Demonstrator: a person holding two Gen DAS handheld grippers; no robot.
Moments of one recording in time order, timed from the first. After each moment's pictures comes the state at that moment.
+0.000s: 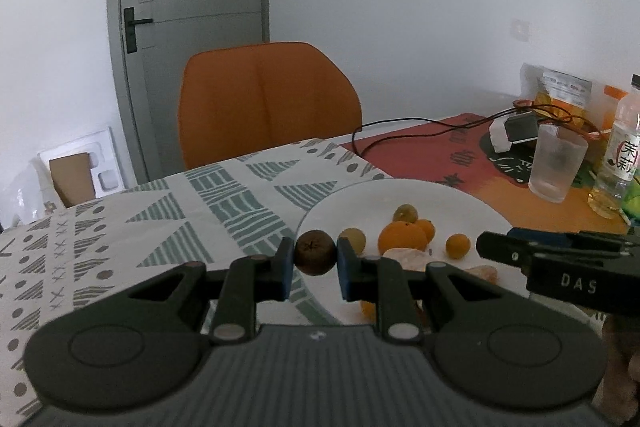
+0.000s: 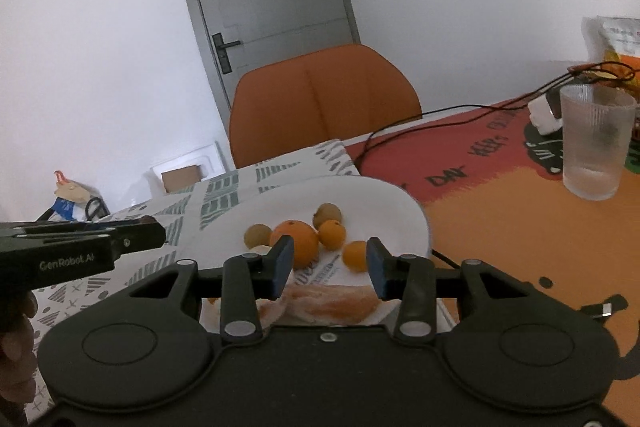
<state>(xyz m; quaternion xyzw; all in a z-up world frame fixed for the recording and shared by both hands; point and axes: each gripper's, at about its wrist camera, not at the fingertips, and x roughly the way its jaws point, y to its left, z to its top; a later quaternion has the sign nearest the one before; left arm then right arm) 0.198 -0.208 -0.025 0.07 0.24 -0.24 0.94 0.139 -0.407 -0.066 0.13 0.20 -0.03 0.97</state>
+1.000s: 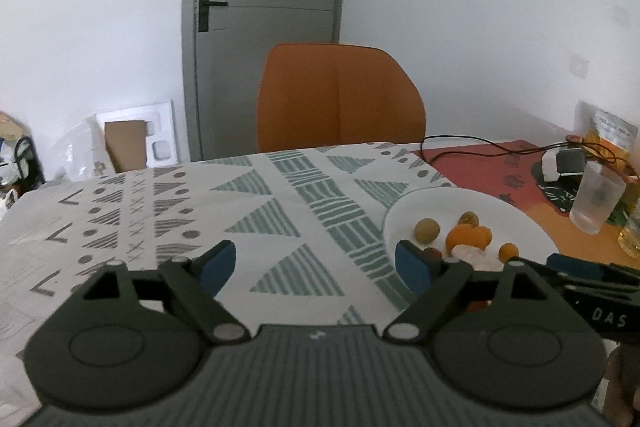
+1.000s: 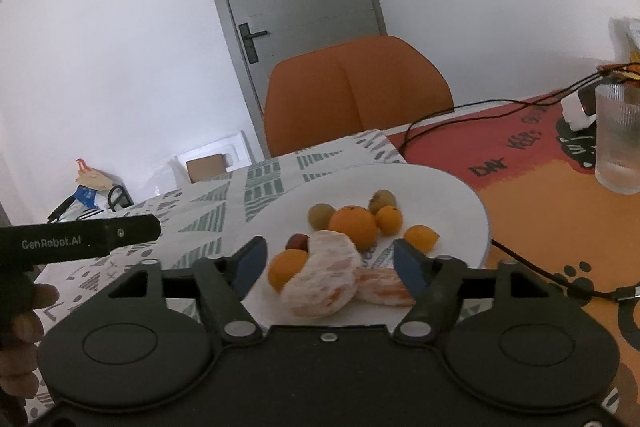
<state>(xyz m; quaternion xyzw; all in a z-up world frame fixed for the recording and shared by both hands) 0.182 -0.141 -0.013 0.01 0.26 -0.15 0.95 0.133 -0.368 -0.056 0.12 0.21 0.01 0.97</state>
